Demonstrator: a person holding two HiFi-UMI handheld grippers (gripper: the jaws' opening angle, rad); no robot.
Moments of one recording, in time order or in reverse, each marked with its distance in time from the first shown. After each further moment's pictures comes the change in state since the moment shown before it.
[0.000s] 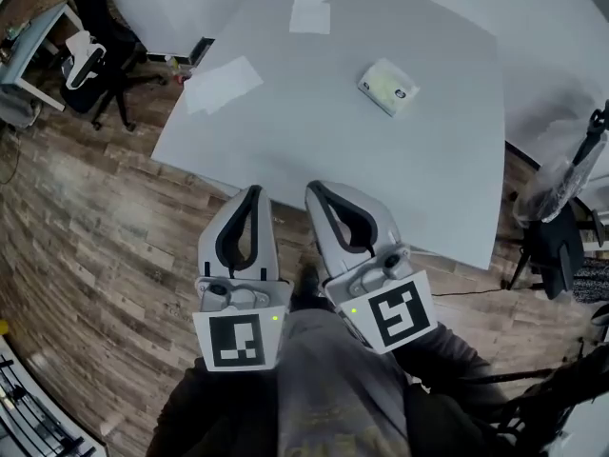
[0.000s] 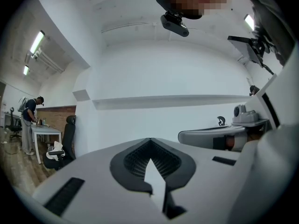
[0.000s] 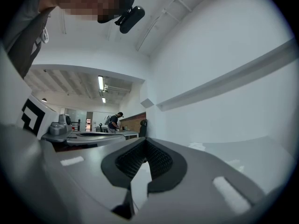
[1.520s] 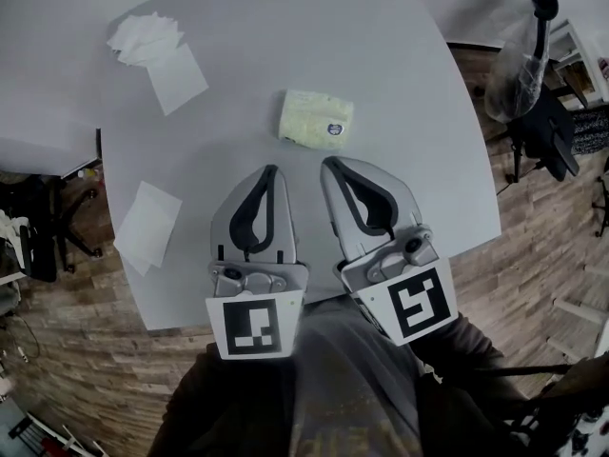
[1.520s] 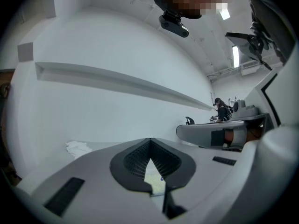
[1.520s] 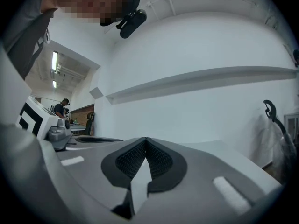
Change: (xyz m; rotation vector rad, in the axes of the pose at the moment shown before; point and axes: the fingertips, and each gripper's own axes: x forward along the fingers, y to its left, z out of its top) left arm 0.320 -0.086 -0.034 -0.027 0.062 -0.577; right arm 0.084 -0.289 -0.016 -0.002 0.021 -0.577
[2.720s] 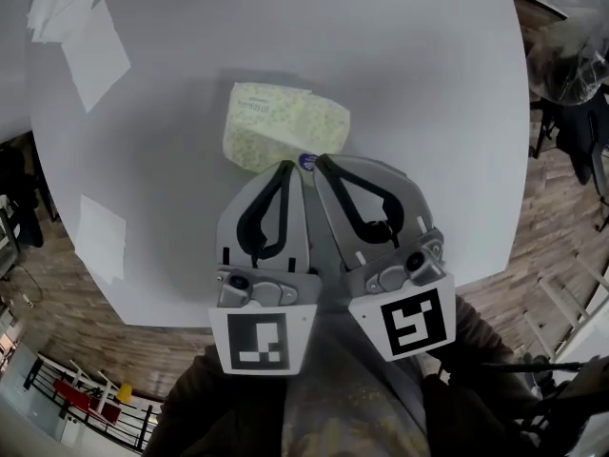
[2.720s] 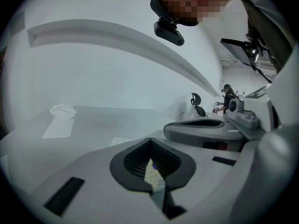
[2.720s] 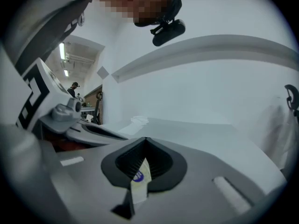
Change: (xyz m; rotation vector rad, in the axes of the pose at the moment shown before) left arm 0.151 -0.033 -0.151 -0.128 0.328 -0.002; right arm 0.065 -0.116 -0.160 -0.040 0.266 0.168
